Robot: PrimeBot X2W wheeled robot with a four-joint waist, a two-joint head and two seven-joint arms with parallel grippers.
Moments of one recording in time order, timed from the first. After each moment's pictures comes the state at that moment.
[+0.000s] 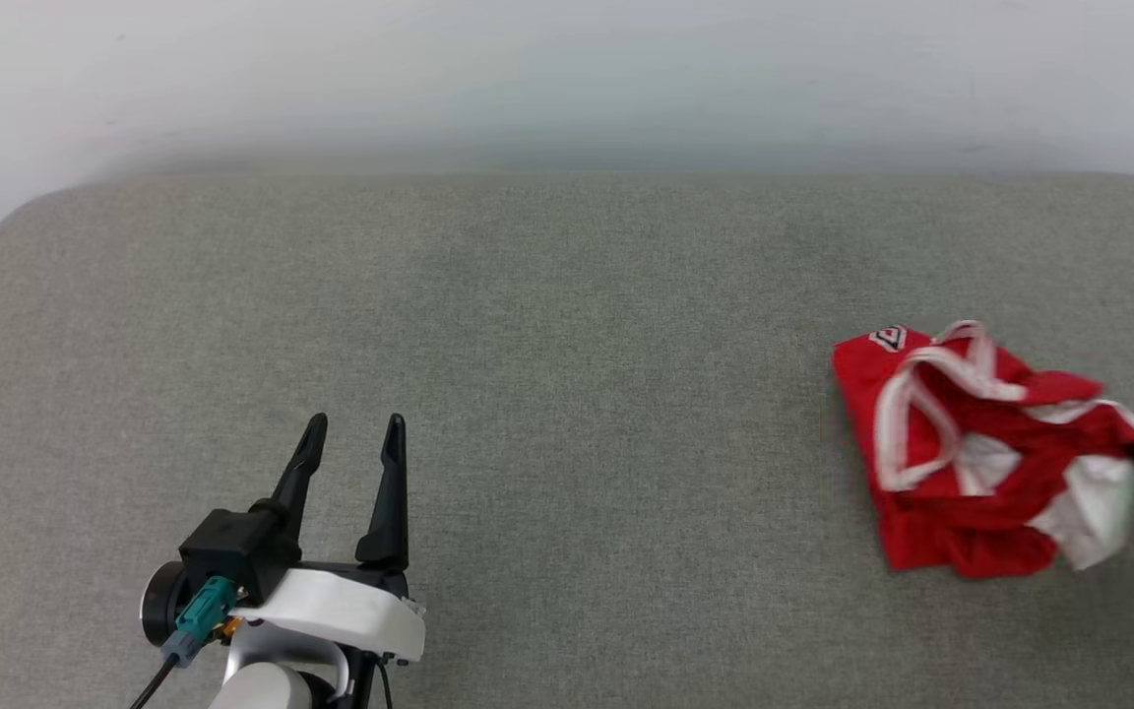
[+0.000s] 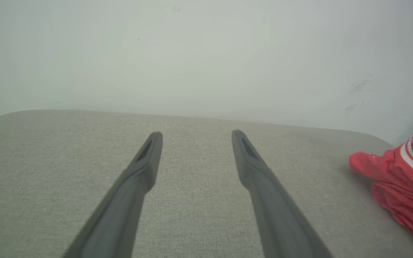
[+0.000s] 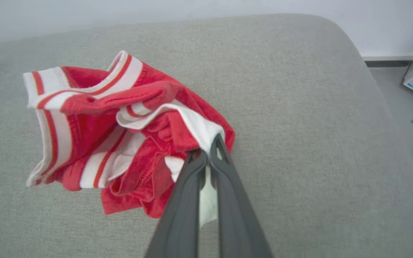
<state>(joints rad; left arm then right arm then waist) -0.12 0.24 -0.31 0.09 -0.44 0.12 -0.26 -0.16 -0.31 -0.20 0.01 0.37 0.13 0.65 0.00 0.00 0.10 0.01</state>
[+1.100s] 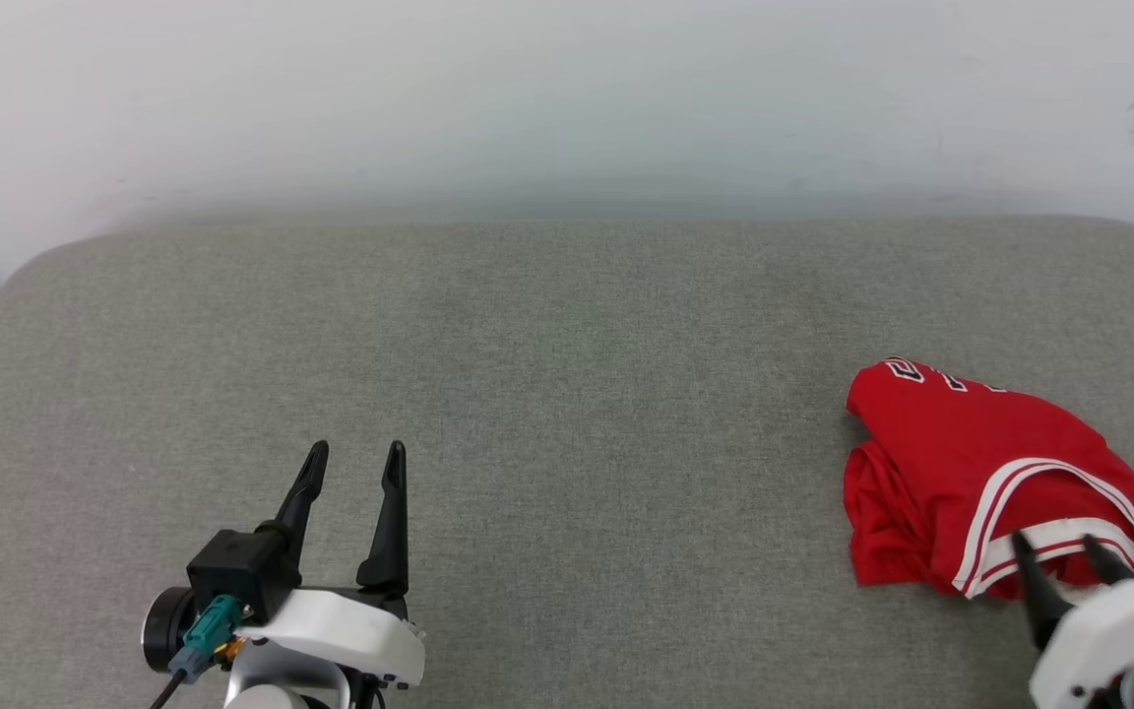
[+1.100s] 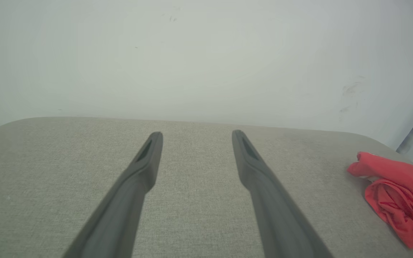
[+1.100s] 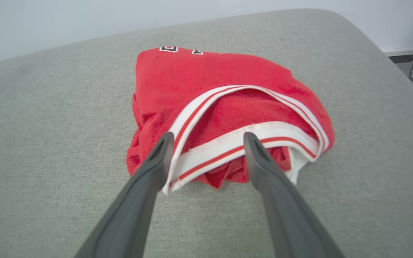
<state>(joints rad) -0.09 0.25 -0.33 0.09 -0.45 0.13 -0.25 0.03 -0.13 -0.24 0.10 0.26 0.13 0.24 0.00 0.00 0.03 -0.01</state>
